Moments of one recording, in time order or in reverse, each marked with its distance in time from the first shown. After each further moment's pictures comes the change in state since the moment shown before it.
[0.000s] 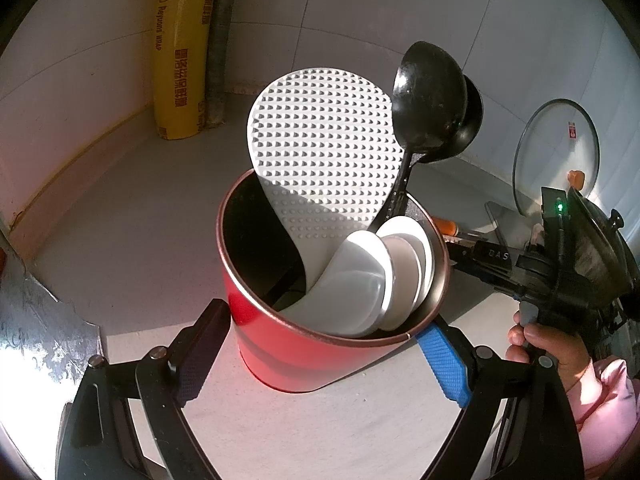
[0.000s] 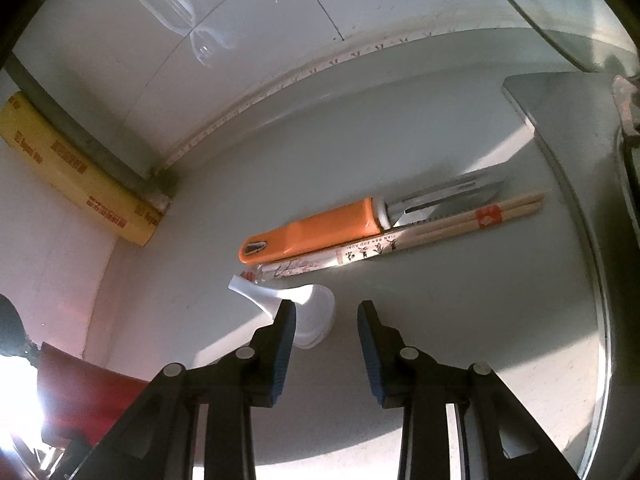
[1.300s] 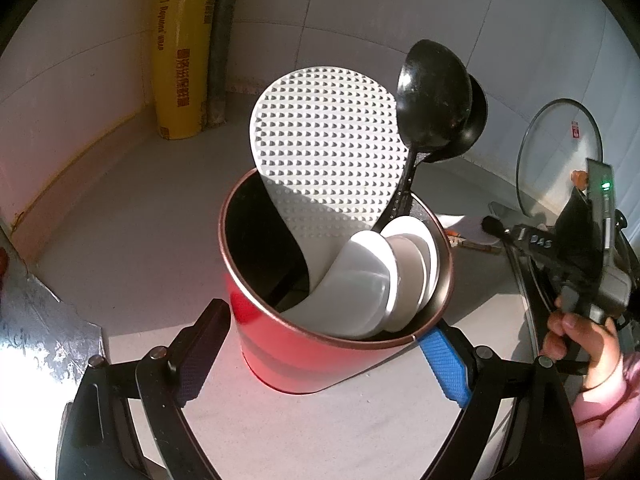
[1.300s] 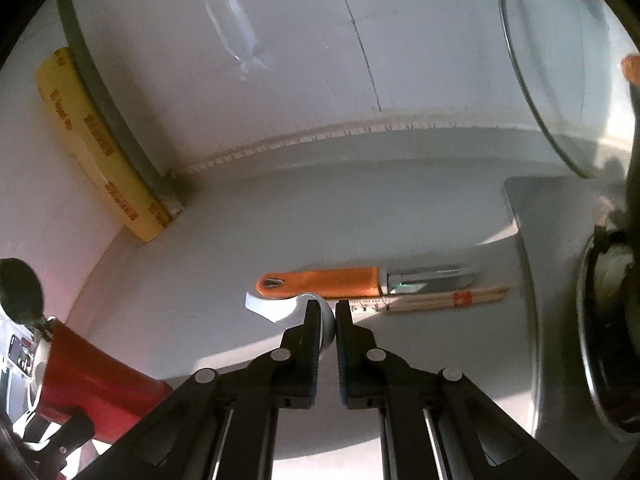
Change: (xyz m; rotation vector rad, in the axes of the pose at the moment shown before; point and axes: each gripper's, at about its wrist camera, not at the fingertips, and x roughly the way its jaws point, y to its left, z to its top) left arm 0.004 -0.001 -0.001 -0.007 -0.005 0.015; right arm -0.052 0.033 0.010 -0.226 -0.147 -0.064
